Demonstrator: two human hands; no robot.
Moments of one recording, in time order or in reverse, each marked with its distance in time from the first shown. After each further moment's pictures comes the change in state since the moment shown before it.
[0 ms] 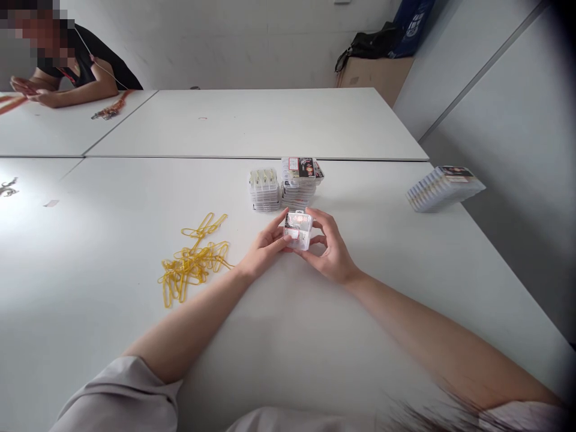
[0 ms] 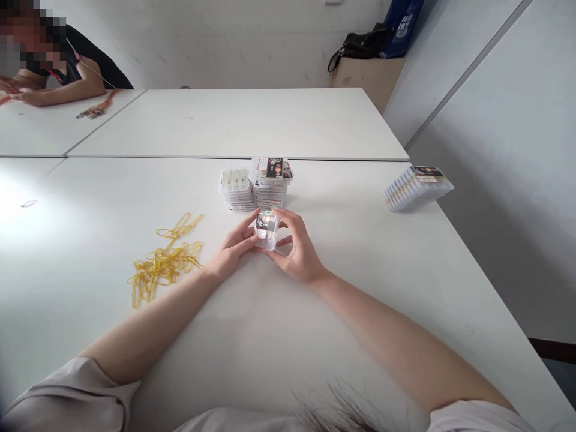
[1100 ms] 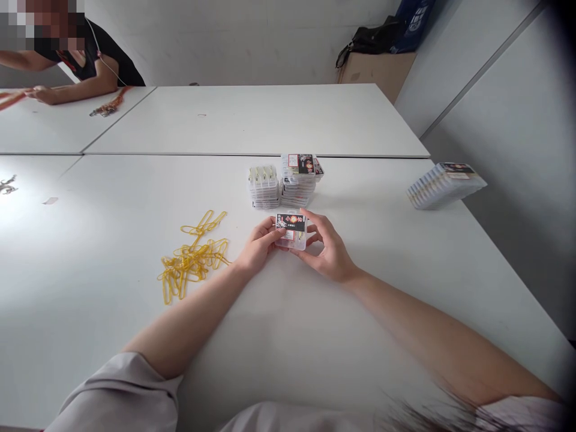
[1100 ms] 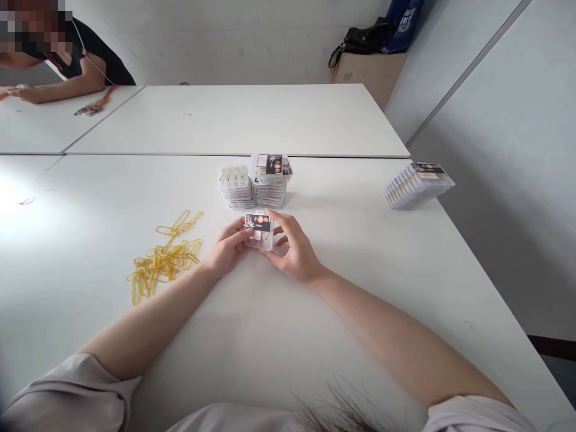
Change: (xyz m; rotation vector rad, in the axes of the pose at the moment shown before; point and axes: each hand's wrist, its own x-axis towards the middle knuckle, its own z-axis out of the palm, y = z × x) left_hand 0.001 0.007 0.004 -0.097 0.082 -0.020; right_hand -0.001 0.007 0.003 -0.095 -0.001 -0.162
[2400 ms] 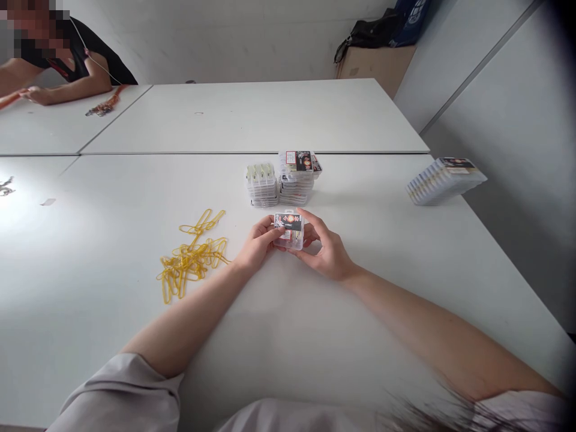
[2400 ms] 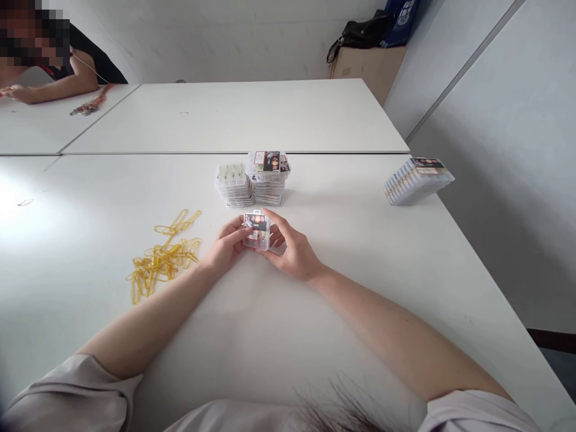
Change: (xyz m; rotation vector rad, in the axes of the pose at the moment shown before) left_hand 0.001 -0.001 -0.001 0.034 0.025 -0.038; right_hand -0.002 0.002 0.002 0.005 -0.038 0.031
